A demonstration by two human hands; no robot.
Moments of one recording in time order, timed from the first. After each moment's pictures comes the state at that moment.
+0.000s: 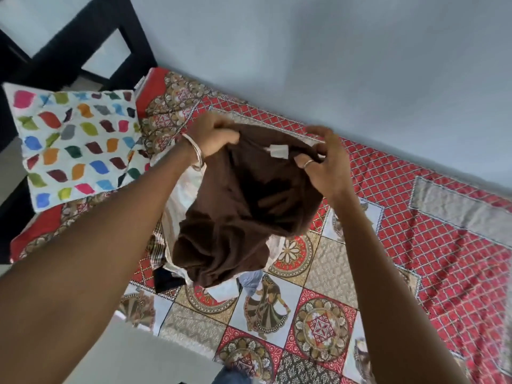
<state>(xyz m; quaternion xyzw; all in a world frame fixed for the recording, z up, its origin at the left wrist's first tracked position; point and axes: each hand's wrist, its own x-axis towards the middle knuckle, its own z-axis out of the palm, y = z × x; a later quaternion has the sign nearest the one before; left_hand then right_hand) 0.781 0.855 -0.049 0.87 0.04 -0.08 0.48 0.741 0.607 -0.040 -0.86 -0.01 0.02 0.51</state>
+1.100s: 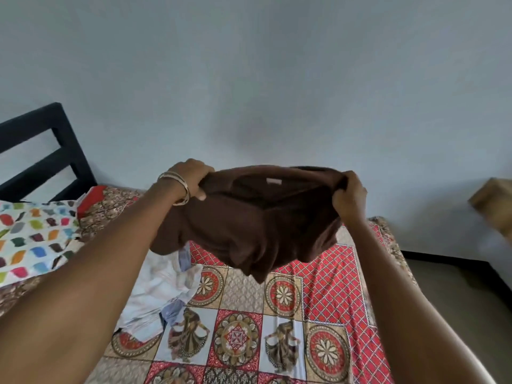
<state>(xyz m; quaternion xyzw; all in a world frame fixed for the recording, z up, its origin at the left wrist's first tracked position) 0.536 0.619 0.223 0.98 -0.19 -0.01 0.08 0.453 0.287 0.204 -0.87 0.20 -0.24 0.38</state>
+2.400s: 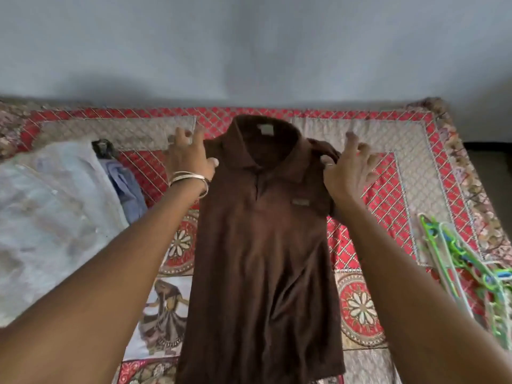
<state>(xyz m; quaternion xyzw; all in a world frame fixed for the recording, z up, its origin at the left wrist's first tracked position) 0.685 0.491 -0.083 0.99 -0.05 0.04 0.15 0.592 0.237 -0.078 -0.89 0.35 -0.16 0.23</state>
